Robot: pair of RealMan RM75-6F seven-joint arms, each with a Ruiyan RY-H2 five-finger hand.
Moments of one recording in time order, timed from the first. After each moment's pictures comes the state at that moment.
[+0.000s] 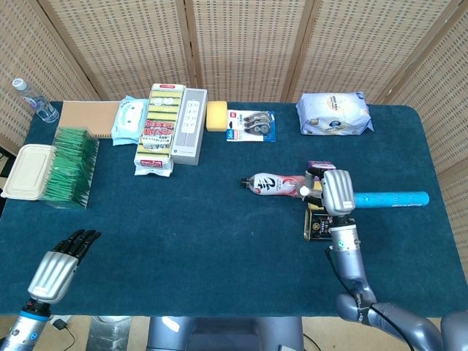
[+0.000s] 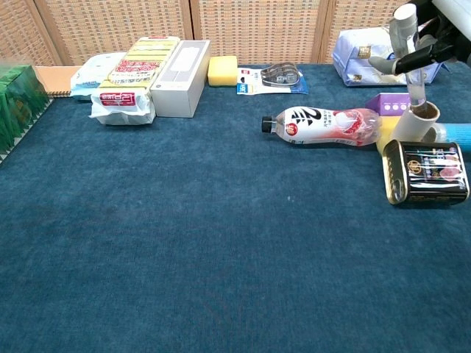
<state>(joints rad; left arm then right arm) -0.10 -1.37 0.10 -1.36 1.72 1.51 0.07 0.56 -1.69 0.34 -1.24 -1.34 1.35 0.08</state>
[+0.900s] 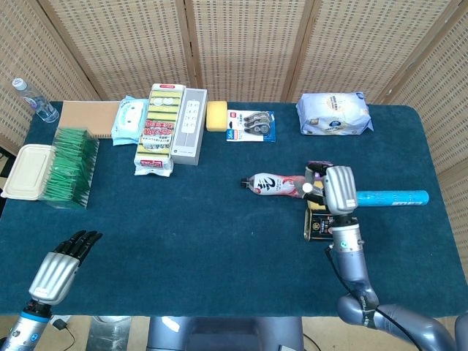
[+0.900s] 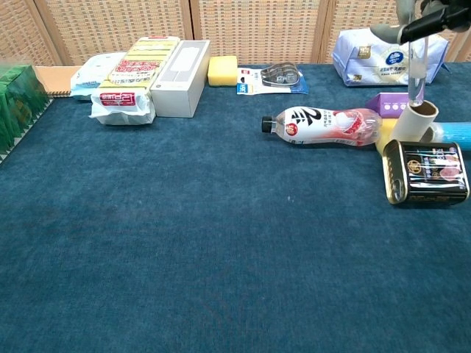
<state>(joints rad) -0.10 -1.37 0.10 -1.36 1.73 1.51 0.08 0.56 -1.62 0.36 -1.40 -1.35 1.38 0.05</state>
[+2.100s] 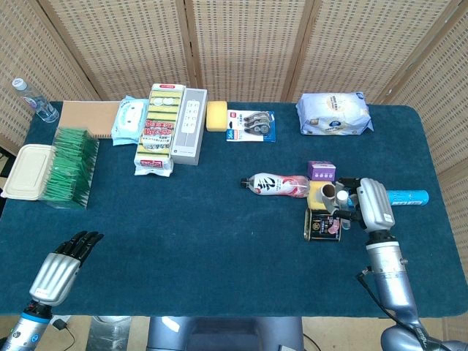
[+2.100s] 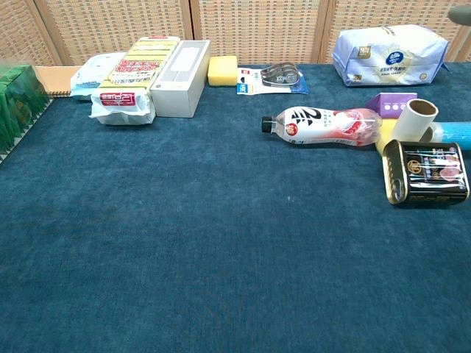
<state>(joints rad) -0.10 -1.36 0.10 -1.38 1.73 1.52 0.09 0.41 -1.21 0.35 -1.96 -1.10 1.28 -0.03</state>
